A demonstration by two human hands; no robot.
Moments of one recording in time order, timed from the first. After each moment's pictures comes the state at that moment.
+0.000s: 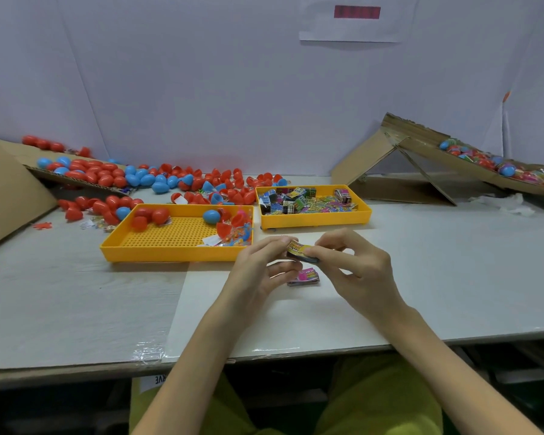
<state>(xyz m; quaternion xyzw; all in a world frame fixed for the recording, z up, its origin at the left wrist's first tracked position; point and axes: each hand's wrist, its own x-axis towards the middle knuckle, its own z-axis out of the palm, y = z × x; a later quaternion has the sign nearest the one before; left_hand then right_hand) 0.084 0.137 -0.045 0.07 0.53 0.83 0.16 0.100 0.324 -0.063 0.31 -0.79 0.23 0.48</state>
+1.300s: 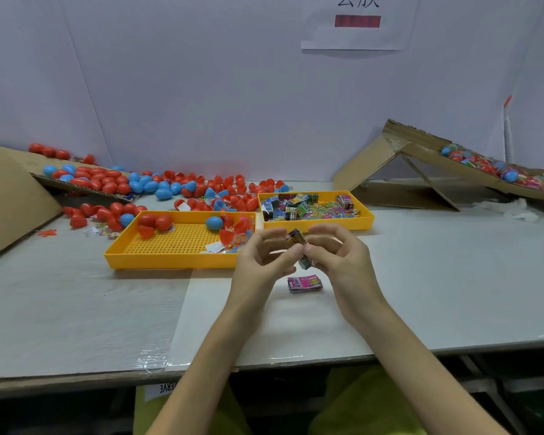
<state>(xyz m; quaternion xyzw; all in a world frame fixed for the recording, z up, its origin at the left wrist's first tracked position) 0.086 0.140 -0.049 0.14 0.60 0.79 -0.01 0.109 0.276 -0.034 0.02 -0.66 0.73 0.17</state>
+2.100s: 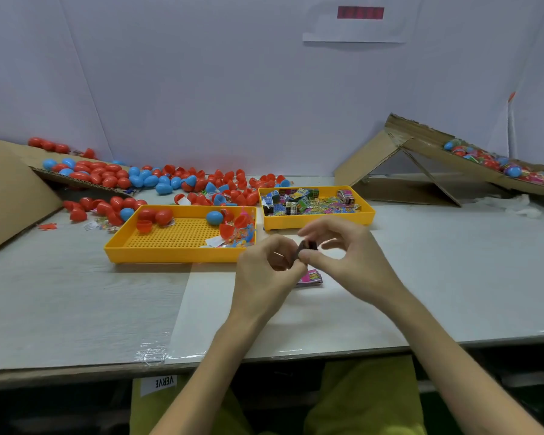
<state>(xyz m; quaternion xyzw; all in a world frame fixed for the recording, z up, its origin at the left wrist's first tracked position) 0.091 0.145 -0.055 0.20 0.76 0.59 -0.16 0.115 0.297 -0.015 0.15 -0.84 0.49 0.19</state>
